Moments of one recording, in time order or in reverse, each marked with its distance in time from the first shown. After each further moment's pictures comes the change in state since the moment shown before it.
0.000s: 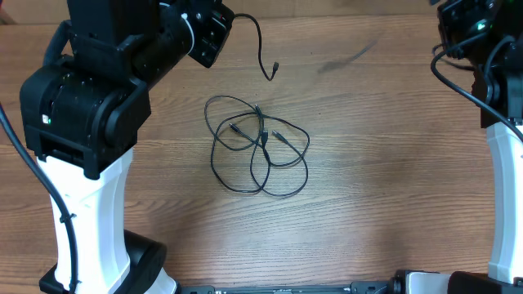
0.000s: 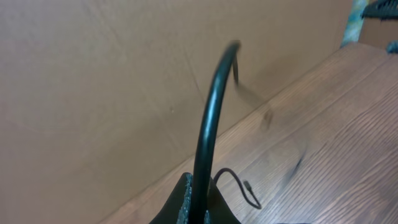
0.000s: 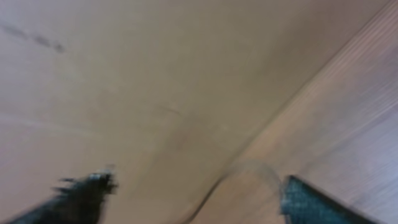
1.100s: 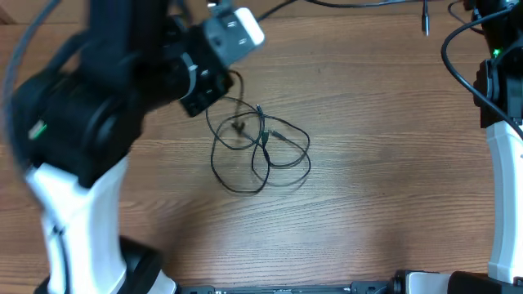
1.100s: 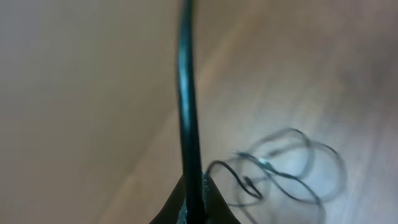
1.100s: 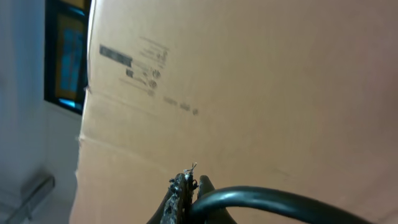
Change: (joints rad) left arm 0.000 -0.050 0.002 -0.307 0.101 0.330; right arm 0.000 0.000 -0.002 0.477 0.011 0.219
